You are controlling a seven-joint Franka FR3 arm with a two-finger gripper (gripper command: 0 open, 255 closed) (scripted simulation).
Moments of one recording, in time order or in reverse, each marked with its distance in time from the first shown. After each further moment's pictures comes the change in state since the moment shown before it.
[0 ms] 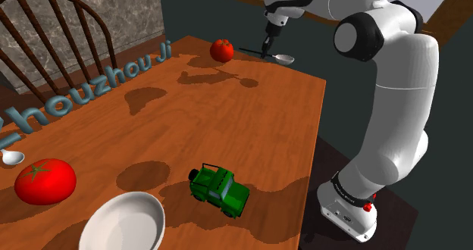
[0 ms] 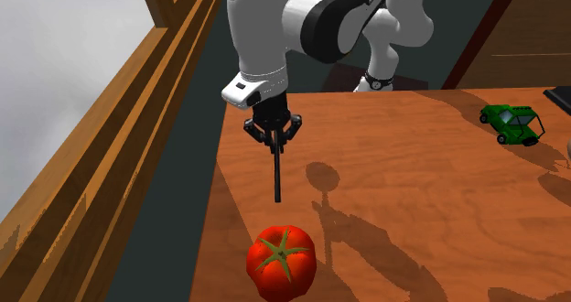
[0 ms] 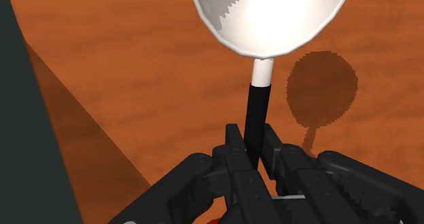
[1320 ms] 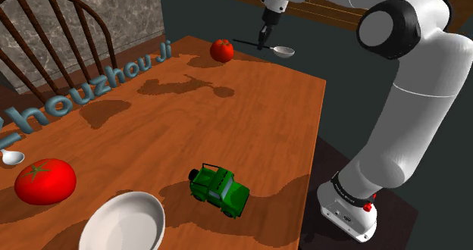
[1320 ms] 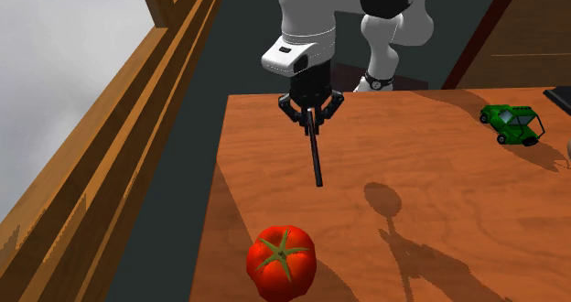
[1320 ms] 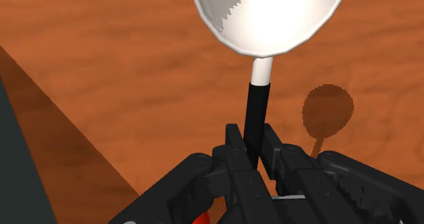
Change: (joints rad) arm 0.110 -0.197 0.011 -0.111 -0.067 -0.058 0.133
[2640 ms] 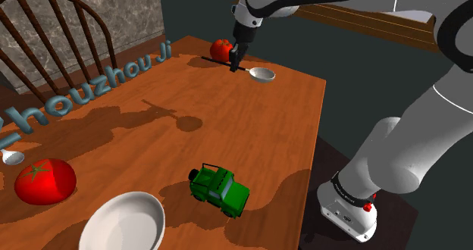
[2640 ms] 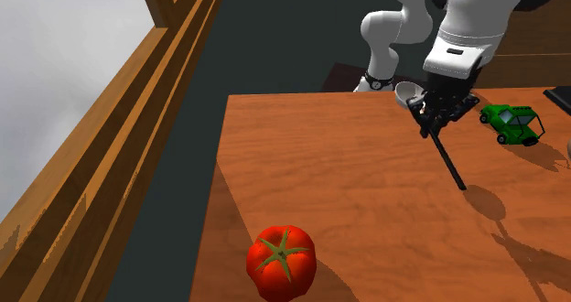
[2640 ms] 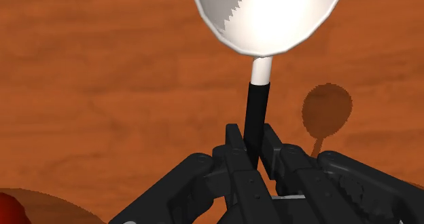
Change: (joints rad) arm 0.269 -0.348 0.189 -0.449 -0.111 0.178 0.453
